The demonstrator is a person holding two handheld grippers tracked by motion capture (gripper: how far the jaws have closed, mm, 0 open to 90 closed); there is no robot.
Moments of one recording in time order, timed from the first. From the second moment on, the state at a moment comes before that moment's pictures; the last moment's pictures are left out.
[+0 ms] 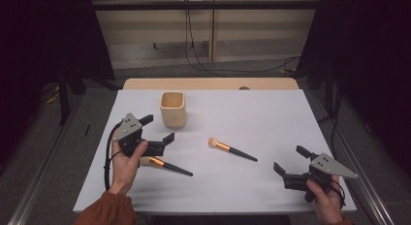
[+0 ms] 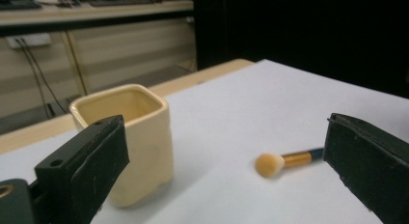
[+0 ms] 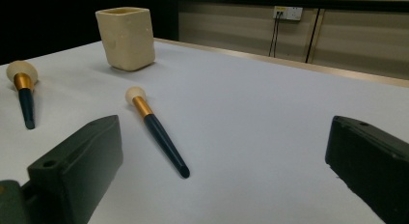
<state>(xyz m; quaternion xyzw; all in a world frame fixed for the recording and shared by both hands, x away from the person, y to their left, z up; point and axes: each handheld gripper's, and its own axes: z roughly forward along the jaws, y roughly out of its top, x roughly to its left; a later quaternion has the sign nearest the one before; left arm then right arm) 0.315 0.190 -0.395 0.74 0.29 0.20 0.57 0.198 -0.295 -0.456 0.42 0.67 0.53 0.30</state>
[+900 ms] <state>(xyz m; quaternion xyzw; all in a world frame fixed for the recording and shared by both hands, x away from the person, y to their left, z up) 0.336 0.180 -0.389 0.87 0.26 0.13 0.40 0.199 -0.296 -0.458 0.42 0.67 0.53 0.30</state>
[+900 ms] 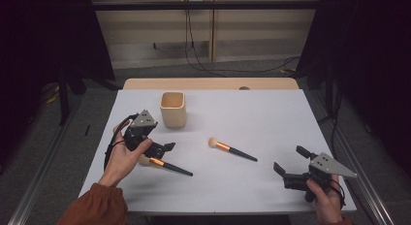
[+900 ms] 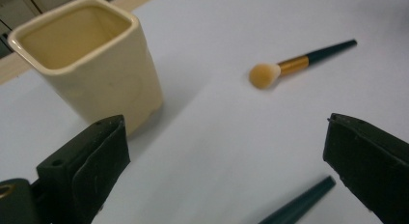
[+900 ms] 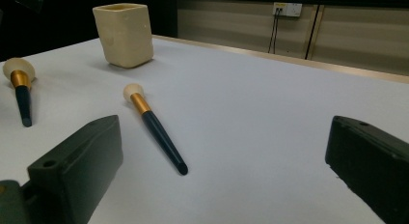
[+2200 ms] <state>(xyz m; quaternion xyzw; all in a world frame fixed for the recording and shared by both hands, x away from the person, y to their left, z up) 0.363 0.173 -0.408 0.98 0.13 -0.02 0.16 0.200 -0.296 -0.459 0.42 0.68 0.52 0.30</state>
